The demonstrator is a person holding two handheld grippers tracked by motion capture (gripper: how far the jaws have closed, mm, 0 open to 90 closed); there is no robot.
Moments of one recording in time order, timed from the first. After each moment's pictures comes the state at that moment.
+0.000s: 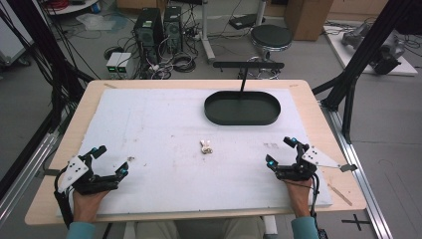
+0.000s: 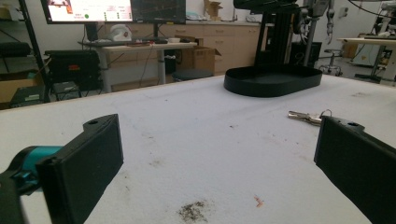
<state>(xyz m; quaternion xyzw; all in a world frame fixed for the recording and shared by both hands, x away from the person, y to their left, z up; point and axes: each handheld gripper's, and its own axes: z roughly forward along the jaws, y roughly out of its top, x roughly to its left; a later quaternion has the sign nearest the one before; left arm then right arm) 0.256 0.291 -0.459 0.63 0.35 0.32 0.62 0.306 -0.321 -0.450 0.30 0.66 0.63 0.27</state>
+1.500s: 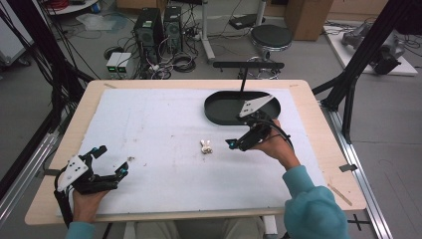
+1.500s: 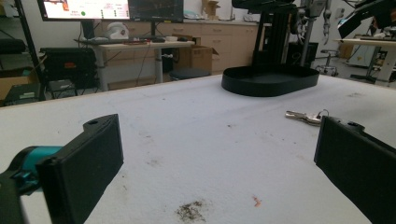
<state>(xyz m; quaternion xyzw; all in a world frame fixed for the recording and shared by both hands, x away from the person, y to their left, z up) 0.258 0.292 -0.459 0.63 0.35 0.31 0.62 0.393 -0.187 -0.343 0.17 0.90 0.39 0.09</state>
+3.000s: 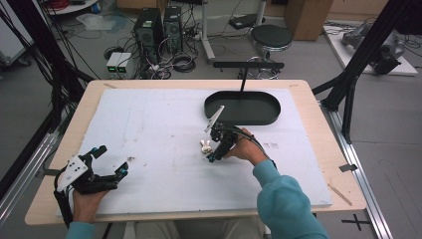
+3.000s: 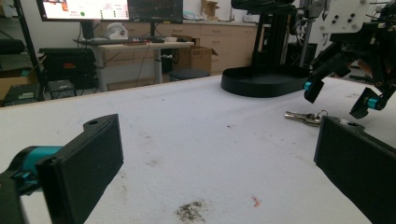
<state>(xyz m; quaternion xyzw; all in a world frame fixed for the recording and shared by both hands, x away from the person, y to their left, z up) 0.258 0.292 -0.459 0.63 0.35 0.31 0.62 0.418 -0.110 -0.408 0.13 0.97 0.23 0.00</state>
